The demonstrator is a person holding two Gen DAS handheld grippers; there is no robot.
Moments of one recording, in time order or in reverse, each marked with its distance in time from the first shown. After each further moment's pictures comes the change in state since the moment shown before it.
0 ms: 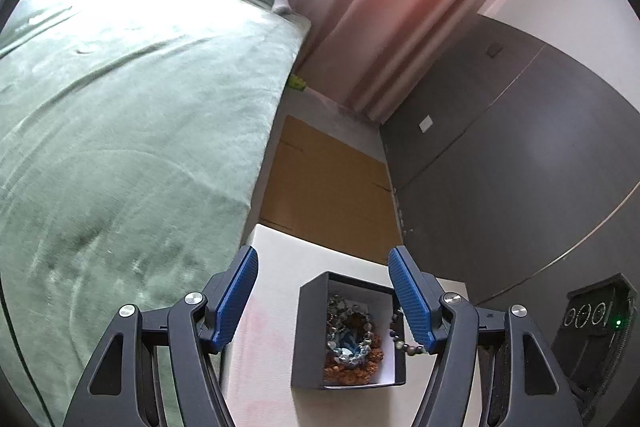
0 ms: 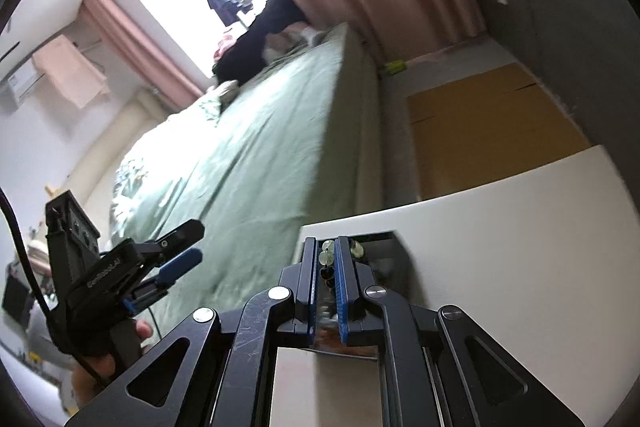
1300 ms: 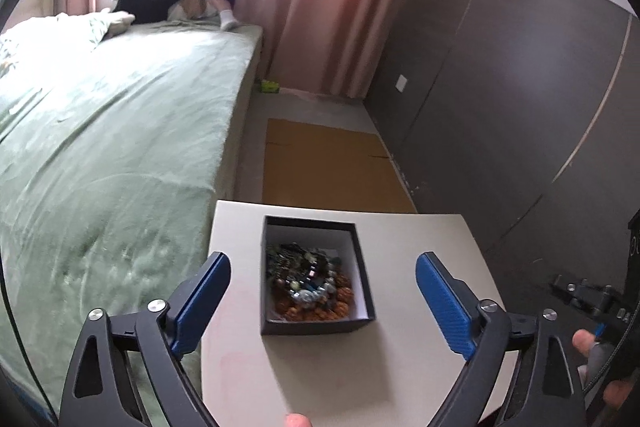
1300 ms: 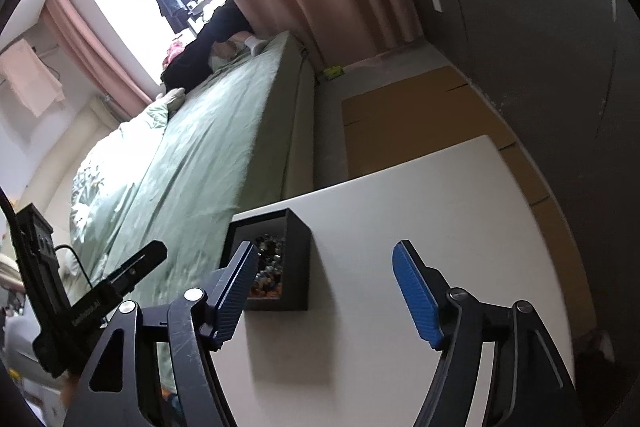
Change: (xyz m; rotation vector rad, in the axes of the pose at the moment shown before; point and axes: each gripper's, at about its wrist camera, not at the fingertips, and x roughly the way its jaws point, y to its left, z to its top) left arm -0.024 -0.095 -0.071 0.312 0.012 0.071; right arm -0.100 -0.043 -0.012 0.047 -0.026 -0.261
